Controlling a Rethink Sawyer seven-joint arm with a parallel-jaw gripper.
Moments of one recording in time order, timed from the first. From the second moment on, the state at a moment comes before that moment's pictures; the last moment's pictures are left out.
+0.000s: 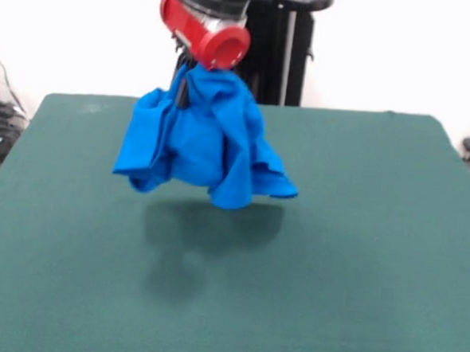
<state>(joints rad) -0.04 -0.67 -0.34 1.56 0.01 0.63 2.43</state>
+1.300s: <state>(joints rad) -0.36 -0.82 -0.01 1.81 -0.19 -0.20 2.43</state>
